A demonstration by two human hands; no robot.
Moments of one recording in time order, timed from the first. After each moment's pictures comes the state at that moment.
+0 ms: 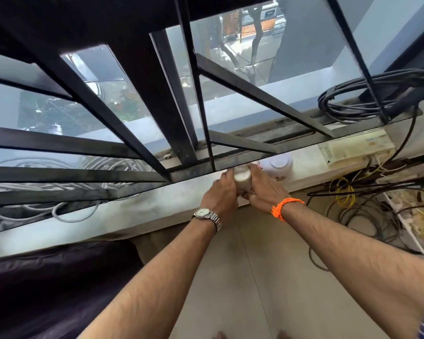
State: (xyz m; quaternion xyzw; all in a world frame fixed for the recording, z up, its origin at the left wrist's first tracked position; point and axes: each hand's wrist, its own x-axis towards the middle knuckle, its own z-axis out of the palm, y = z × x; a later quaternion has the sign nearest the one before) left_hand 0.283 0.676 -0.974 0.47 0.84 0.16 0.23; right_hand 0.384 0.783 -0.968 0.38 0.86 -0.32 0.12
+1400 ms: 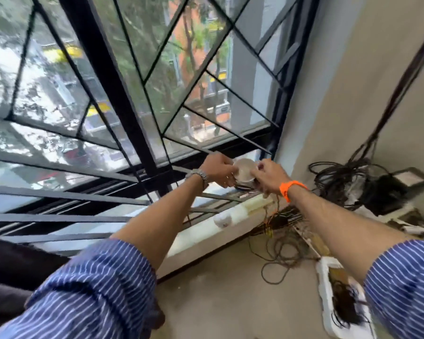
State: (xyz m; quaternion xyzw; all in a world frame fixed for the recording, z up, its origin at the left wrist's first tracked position) left_hand 0.394 0.697 -0.433 0.47 0.74 0.30 0.38; right_hand 0.557 0.765 -0.444 0.51 0.76 -0.39 -0.11
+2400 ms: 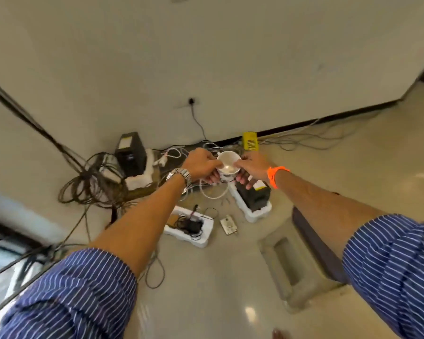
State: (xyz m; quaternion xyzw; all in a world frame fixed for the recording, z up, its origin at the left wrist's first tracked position) left_hand 0.921 0.591 -0.415 0.81 0.30 0.01 0.50; right_hand 1.032 0.450 -0.421 0.79 0.27 -0.36 -0.41
